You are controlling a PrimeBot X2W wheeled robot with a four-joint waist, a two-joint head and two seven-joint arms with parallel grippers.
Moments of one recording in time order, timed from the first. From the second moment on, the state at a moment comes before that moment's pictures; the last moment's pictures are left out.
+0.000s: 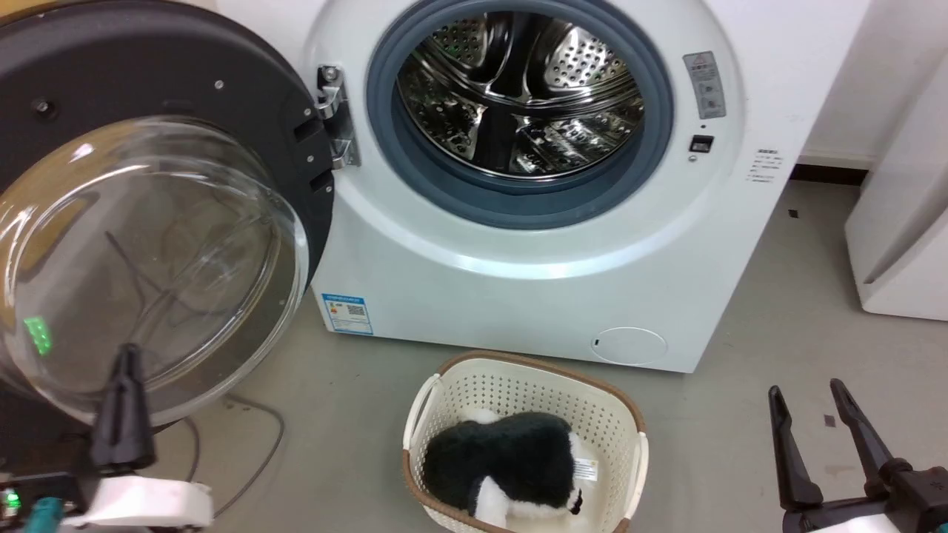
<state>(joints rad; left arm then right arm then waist) 0.00 0.19 0.21 0.04 -0.12 -0.04 -0.26 0.10 -0.05 -0.12 0.01 0.03 0.13 -0.26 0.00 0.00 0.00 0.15</state>
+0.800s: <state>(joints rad) 0.04 0.11 0.07 0.07 -0.11 -0.09 -0.26 0.10 -0.05 -0.09 -0.02 0.04 0.13 -0.26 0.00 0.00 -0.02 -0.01</state>
